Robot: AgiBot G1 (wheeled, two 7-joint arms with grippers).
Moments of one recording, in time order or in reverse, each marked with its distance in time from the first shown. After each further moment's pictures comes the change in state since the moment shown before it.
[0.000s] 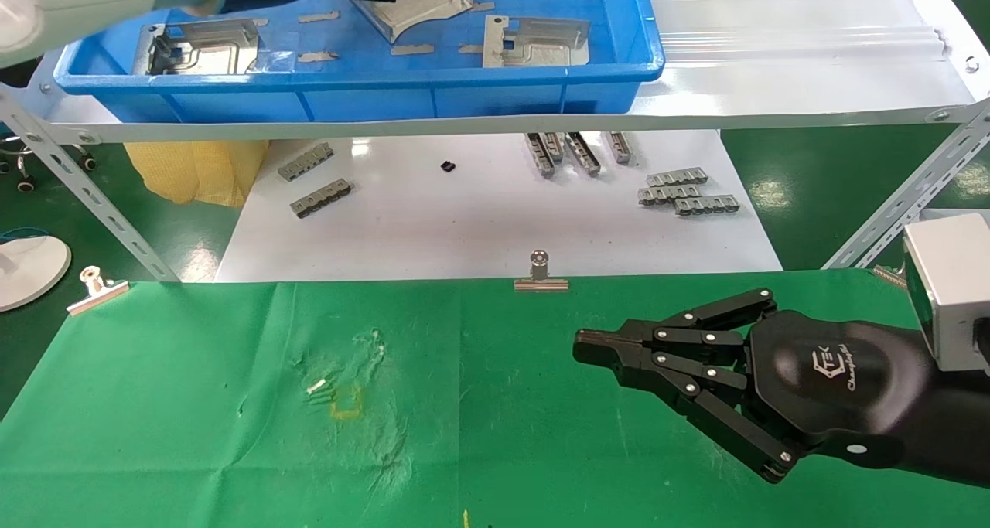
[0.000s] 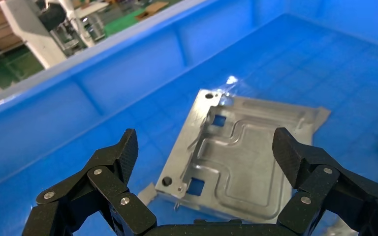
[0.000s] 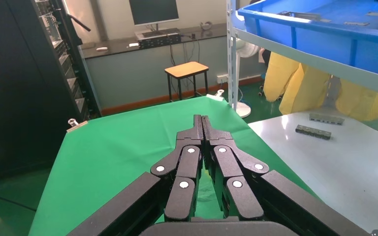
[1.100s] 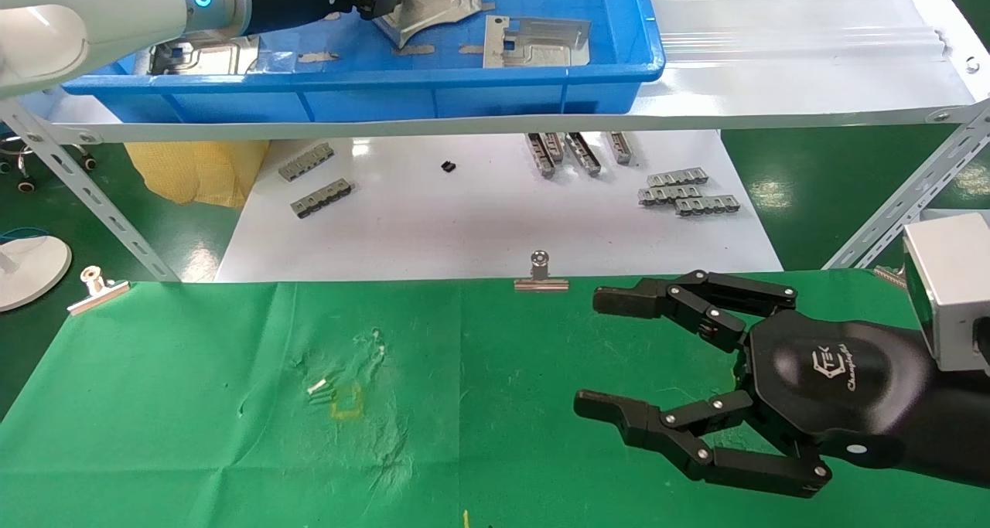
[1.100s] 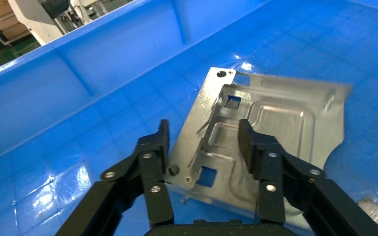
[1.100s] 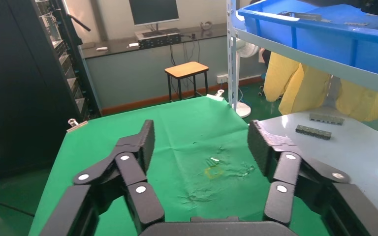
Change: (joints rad) left arm 0.031 0.033 0.142 -0.061 0.026 -0.117 -0.133; right arm 0.000 0.000 0.000 0.000 0.000 0.000 0.000
